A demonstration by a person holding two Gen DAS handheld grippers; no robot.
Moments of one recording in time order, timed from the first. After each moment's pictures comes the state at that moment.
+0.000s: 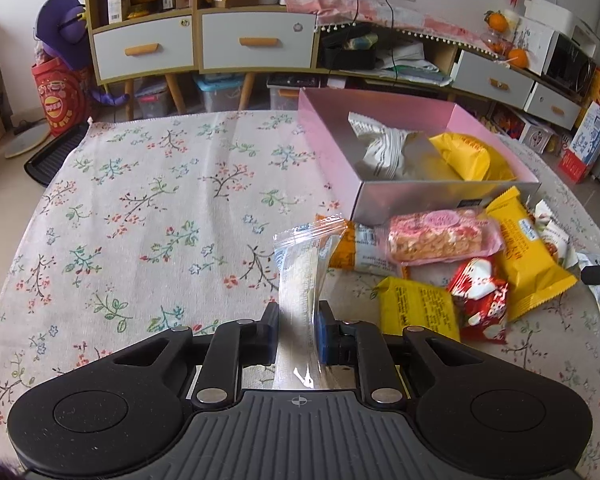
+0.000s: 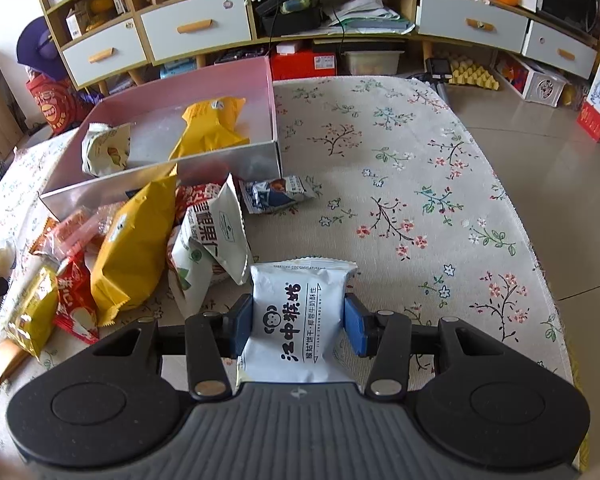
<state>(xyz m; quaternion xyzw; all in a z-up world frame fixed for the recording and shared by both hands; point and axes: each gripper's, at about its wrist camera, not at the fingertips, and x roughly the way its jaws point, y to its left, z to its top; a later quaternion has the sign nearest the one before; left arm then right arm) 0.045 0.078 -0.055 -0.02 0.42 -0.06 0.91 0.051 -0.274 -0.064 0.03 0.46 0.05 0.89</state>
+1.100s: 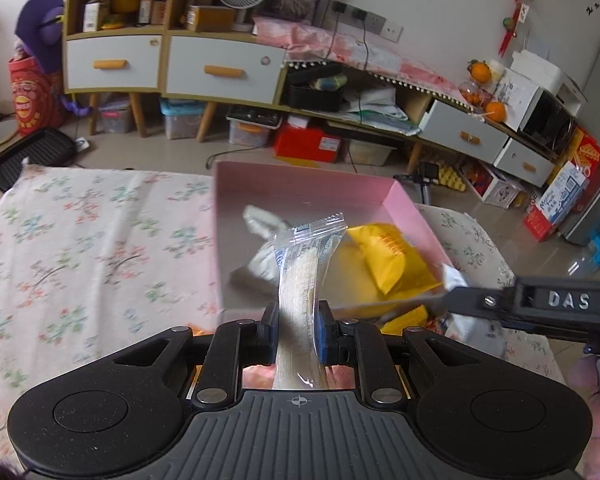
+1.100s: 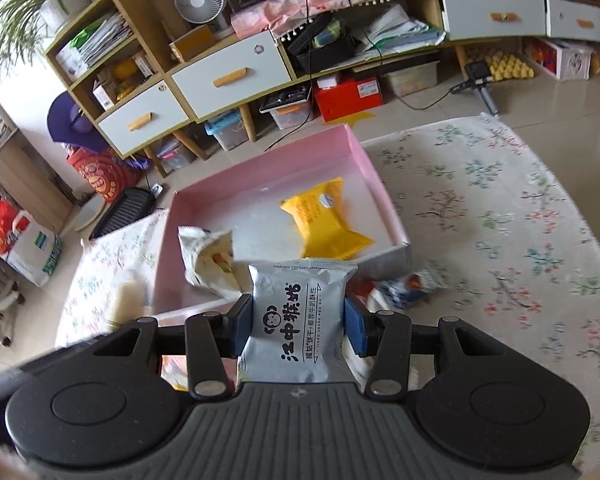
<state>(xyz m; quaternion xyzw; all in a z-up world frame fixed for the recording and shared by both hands) 0.111 0.006 -0.008 -0.09 0.39 -0.09 0.91 0.104 -0.224 -0.017 0.16 0.43 0.10 0.88</state>
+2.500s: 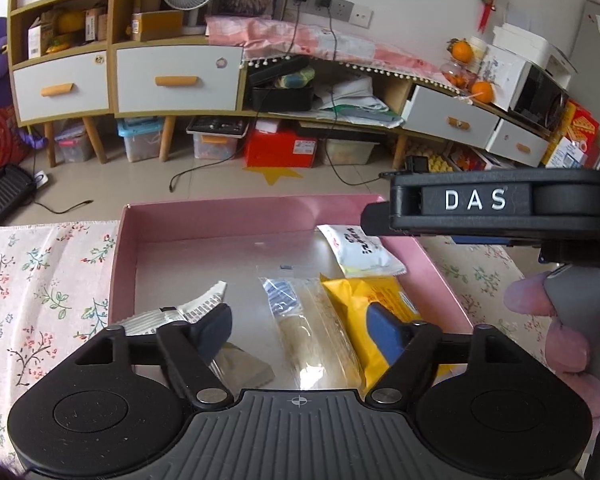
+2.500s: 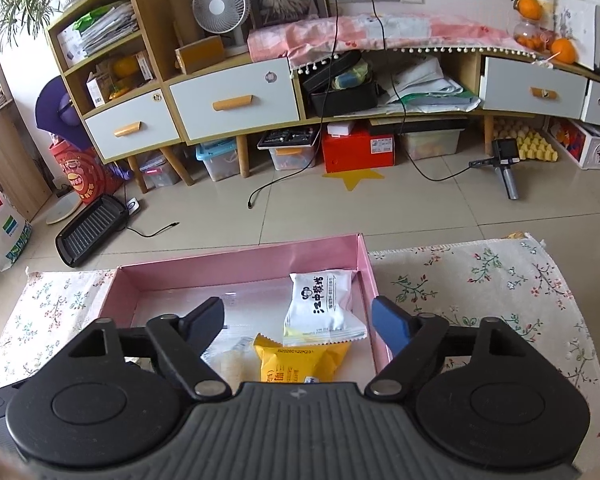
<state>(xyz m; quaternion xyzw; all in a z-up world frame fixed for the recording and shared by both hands) 0.193 -0.046 -0.032 -0.05 0.38 -0.12 0.92 0.204 -0.207 -0.015 0.06 0.38 0.10 0.92</state>
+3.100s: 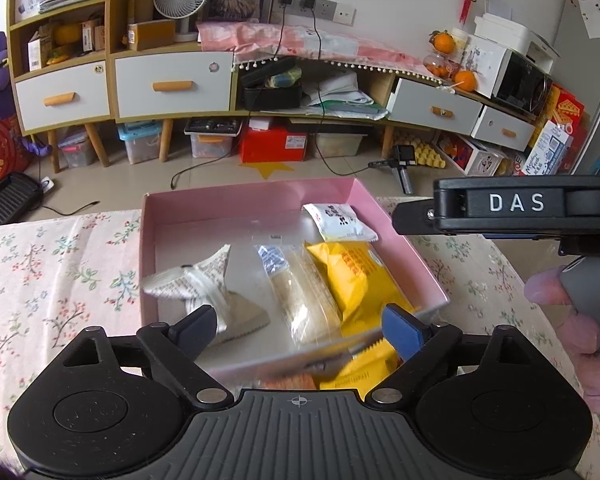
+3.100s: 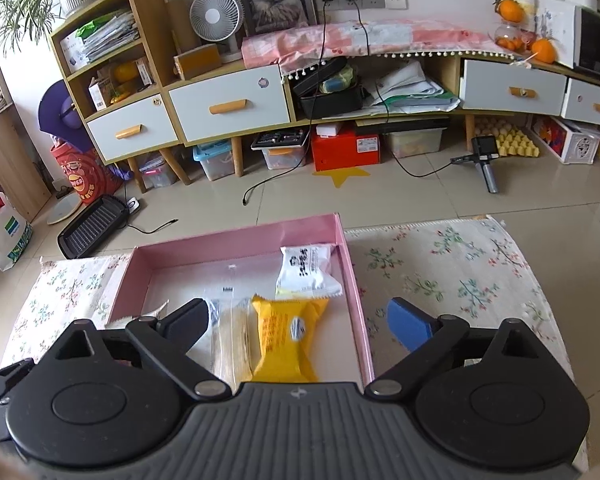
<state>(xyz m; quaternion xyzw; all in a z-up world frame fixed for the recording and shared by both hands) 0.139 -0.041 -0.007 -0.03 0.38 -0.13 0.91 0.160 -0.224 0.002 0.06 0.39 0.09 0.92</state>
